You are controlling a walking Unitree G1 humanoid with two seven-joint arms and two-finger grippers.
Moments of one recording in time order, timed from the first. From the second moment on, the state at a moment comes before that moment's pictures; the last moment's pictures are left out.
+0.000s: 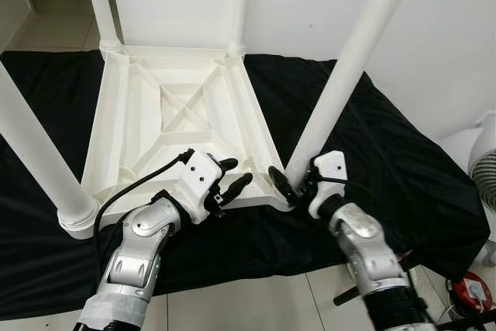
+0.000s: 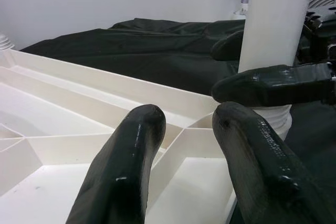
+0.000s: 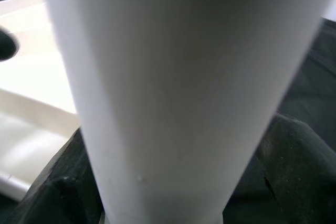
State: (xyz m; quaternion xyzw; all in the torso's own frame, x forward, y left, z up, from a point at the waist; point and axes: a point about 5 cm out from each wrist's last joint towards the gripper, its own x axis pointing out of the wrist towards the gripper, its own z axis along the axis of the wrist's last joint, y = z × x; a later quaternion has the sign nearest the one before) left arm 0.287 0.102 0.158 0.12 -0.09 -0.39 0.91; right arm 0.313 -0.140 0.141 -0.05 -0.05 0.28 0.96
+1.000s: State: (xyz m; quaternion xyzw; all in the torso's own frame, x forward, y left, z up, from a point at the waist) left arm 0.281 0.102 0.144 0.12 -0.05 -0.41 0.90; right arm 0.340 -0.145 0.131 -0.05 -0.03 0.37 0.93
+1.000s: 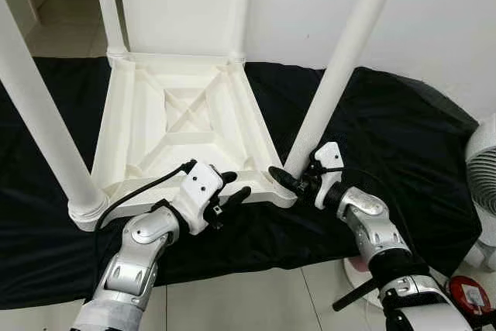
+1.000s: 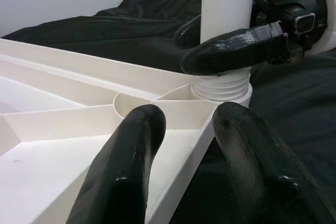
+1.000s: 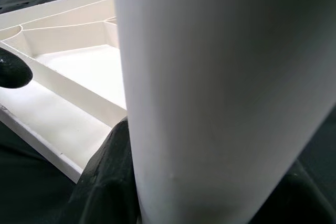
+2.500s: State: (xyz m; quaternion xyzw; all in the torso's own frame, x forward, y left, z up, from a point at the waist) left arm 0.278 0.100 0.145 0.13 -0.05 -0.42 0.90; right arm 0.314 -0.135 0.129 0.01 -0.06 0.16 0.99
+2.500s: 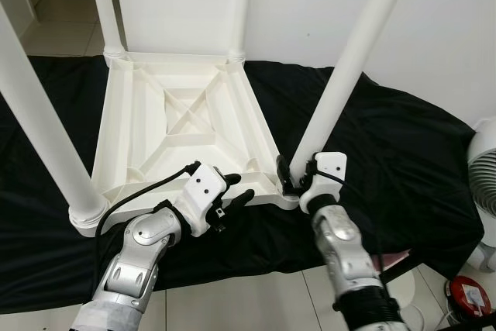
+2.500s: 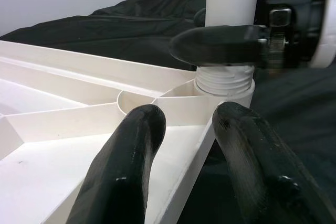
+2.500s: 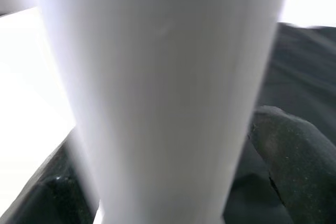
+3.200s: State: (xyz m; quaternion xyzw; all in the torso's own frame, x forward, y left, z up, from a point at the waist) left arm 0.281 0.096 0.149 0.12 -0.06 -0.43 0.89; right arm 0.338 -0.143 0.136 -0.04 -0.03 0.37 0.93
